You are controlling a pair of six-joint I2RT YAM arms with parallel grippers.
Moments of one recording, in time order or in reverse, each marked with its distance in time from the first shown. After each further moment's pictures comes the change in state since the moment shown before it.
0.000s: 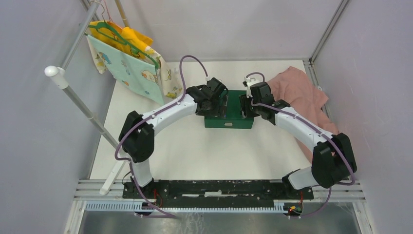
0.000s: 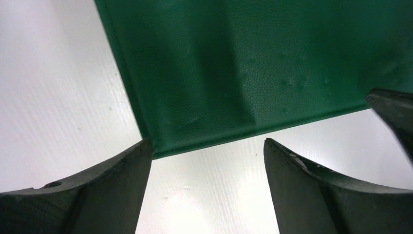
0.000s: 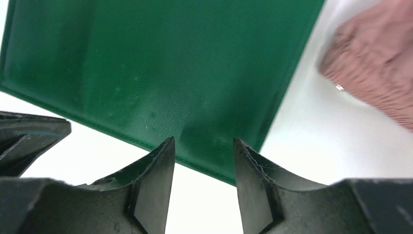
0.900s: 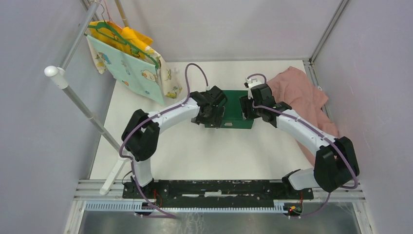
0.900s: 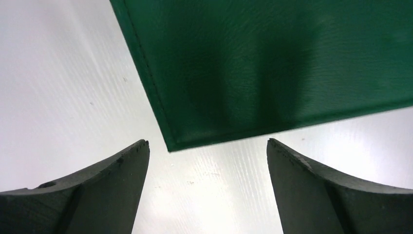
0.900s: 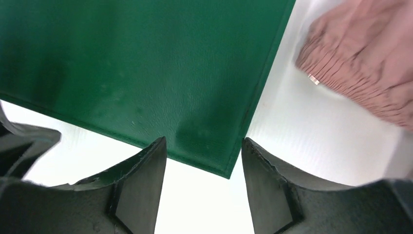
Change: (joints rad) left arm -0.013 0.040 -0.076 -0.070 -0.029 0.054; right arm 0.008 -0.040 -0.021 -0.018 0.081 -0.017
